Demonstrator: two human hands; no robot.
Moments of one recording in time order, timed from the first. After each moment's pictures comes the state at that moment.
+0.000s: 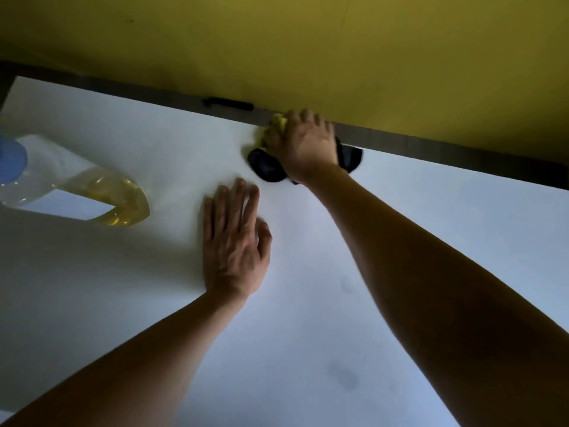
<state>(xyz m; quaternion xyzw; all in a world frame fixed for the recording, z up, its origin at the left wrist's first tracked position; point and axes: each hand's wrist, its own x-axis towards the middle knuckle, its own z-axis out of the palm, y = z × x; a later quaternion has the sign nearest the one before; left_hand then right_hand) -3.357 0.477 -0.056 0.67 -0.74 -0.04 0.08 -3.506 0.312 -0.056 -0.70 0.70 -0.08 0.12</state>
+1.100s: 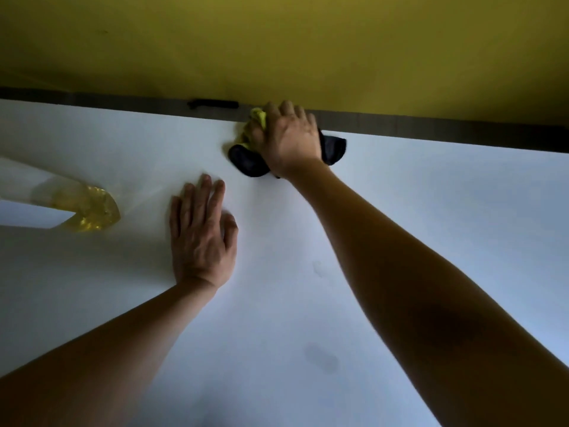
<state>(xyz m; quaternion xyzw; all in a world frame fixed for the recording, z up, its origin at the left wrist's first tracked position) -3.355 0.476 -0.059 0.66 -0.74 -0.04 0.09 -3.541 0.333 -0.054 -0.70 0.69 -0.13 0.13</state>
